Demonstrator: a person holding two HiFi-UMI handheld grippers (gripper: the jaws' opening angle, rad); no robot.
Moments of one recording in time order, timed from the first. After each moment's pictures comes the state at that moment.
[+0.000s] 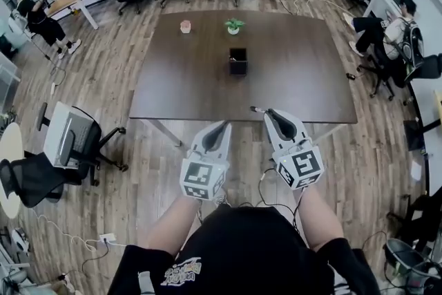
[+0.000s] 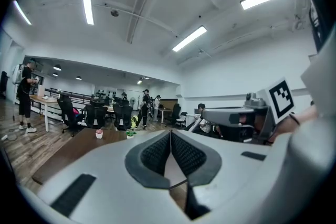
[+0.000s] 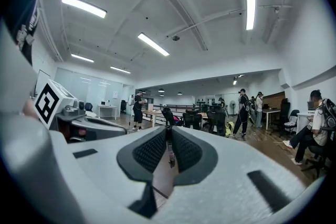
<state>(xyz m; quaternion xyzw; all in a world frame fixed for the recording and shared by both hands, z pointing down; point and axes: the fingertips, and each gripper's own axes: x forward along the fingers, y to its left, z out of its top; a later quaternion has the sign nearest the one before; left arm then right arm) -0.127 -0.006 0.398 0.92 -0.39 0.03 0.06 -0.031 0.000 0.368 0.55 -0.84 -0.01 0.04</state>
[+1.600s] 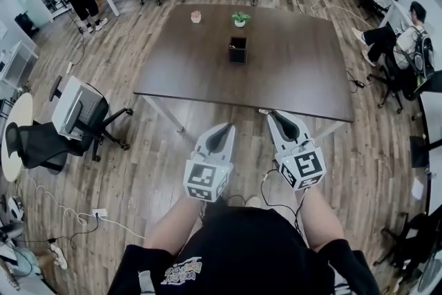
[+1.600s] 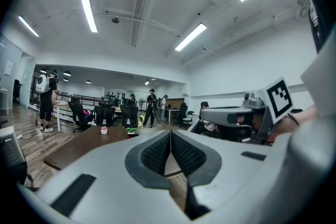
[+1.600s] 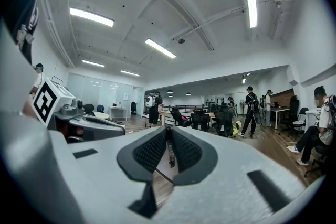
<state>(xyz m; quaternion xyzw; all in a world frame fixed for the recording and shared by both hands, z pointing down) -0.068 0.102 0.401 0.90 -0.44 0.03 0.05 0.028 0.093 0.373 0.50 -0.87 -0.01 0.03</state>
